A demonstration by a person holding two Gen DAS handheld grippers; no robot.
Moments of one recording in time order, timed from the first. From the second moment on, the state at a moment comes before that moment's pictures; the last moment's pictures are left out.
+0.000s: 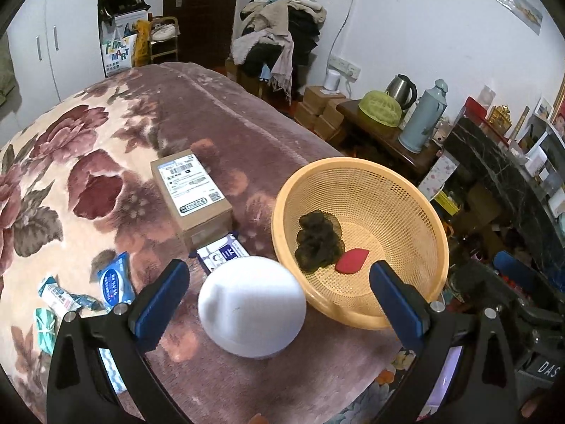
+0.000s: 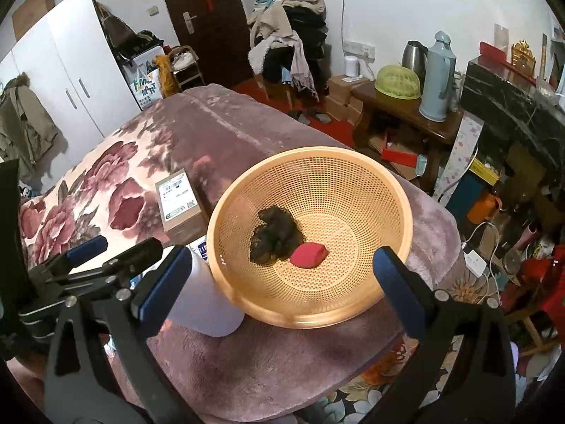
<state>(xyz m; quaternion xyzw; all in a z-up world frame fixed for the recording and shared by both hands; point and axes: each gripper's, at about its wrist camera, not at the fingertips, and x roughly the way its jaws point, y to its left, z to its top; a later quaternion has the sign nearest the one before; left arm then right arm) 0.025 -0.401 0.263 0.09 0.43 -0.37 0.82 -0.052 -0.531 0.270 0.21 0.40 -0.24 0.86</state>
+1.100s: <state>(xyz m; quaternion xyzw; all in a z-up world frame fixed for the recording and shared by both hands) 0.046 -0.314 0.262 0.06 0.45 -0.34 0.83 -0.023 -0.460 0.282 0.15 0.42 -0.20 0.87</state>
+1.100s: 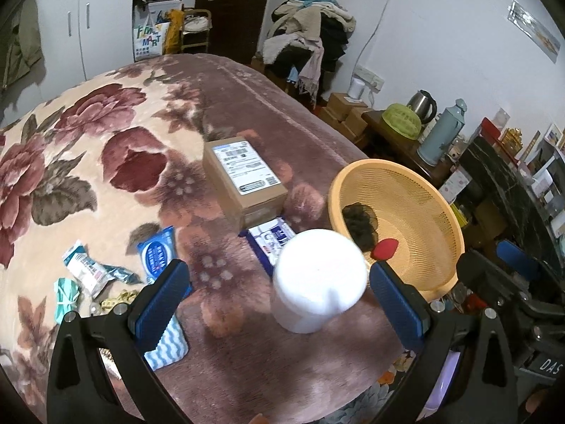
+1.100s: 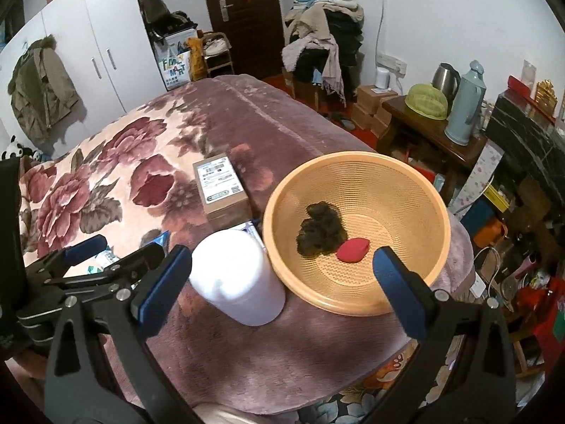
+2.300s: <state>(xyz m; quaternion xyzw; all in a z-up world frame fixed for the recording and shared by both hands) 0.083 -0.167 0.226 0.02 0.47 -0.25 0.84 0.020 -0.348 0.263 0.11 0.45 -0.11 0.88</state>
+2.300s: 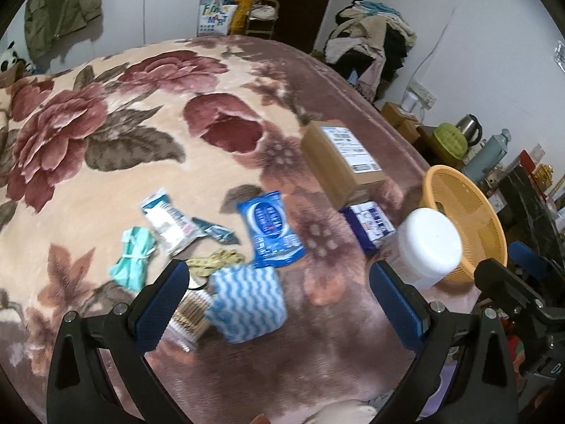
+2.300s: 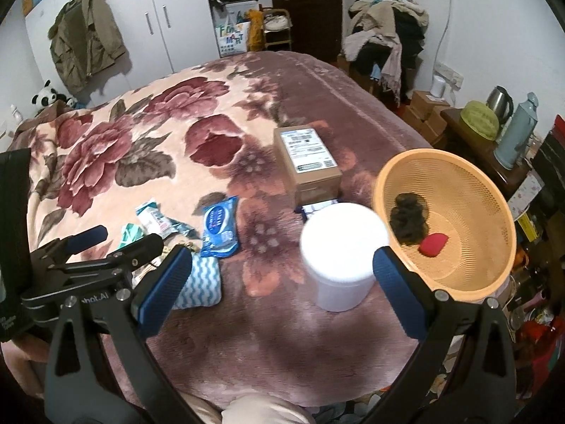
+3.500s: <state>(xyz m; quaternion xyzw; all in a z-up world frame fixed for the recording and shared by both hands) 0.160 -0.018 0.088 -0.01 0.57 -0.11 0.82 0.095 -0.247 0.082 0.09 0.60 0.02 0.79</state>
